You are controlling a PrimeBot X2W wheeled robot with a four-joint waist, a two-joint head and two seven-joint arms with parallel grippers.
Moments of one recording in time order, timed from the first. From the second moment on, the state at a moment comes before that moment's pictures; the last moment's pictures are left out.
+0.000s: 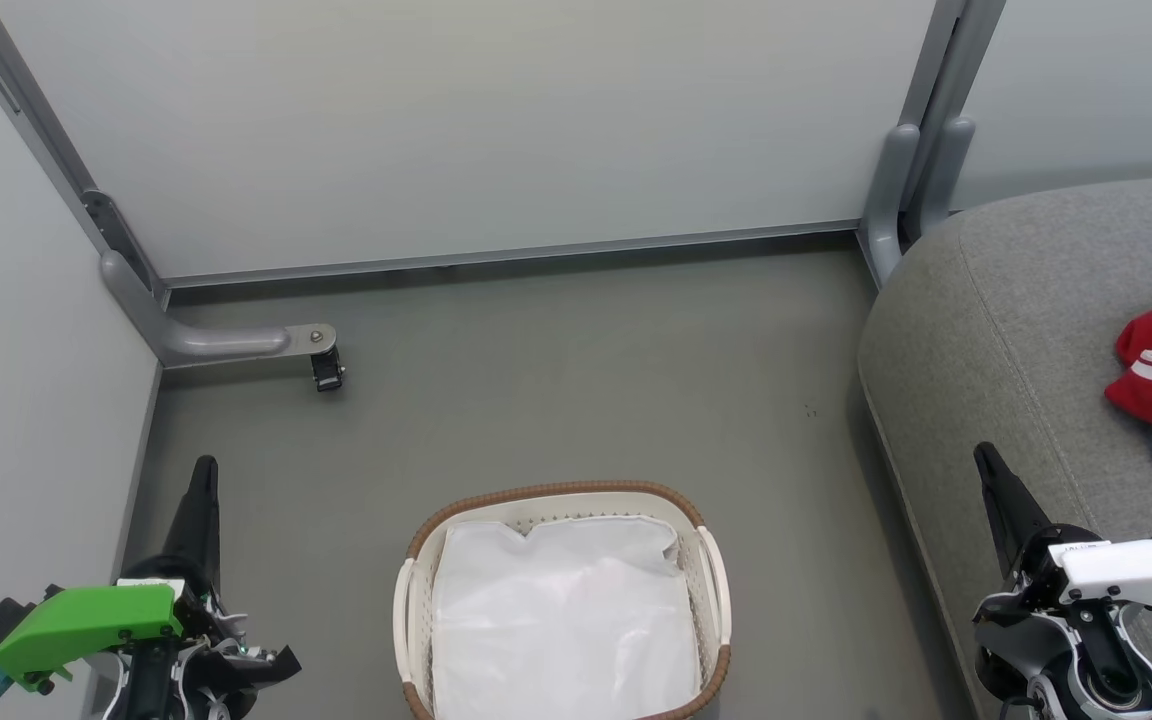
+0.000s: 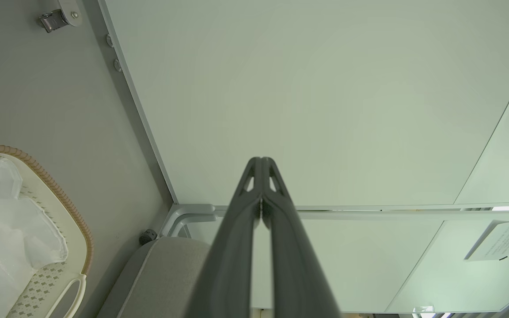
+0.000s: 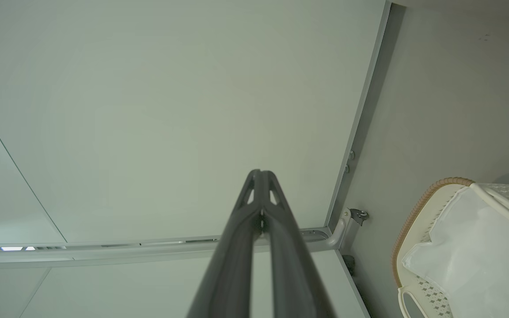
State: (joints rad) left arm -0.11 0.05 0.11 0.24 -1.61 -0.13 0.11; right arm -0.11 -0.05 -0.11 0.24 1.61 0.13 0.11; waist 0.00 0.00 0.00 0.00
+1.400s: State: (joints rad) left arm -0.11 0.05 0.11 0.24 -1.61 -0.13 0.11; right arm -0.11 -0.05 -0.11 0.24 1.61 0.13 0.11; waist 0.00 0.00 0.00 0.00
